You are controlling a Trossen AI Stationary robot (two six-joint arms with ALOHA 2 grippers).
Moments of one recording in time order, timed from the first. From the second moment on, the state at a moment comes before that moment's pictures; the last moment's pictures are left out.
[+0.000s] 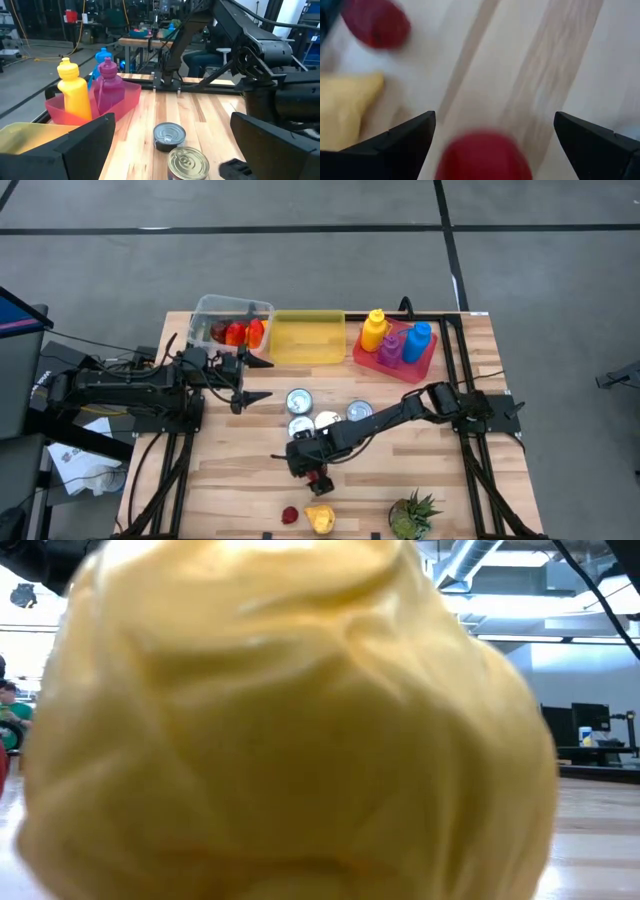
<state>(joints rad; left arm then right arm) 0.17 0.69 0.37 0.27 0.13 -0.04 0.31 2.29 1.82 -0.58 -0.10 -0.07</state>
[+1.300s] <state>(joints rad) 0.17 0.69 0.37 0.25 0.13 -0.03 0.35 2.28 1.82 -0.72 -0.05 0.03</state>
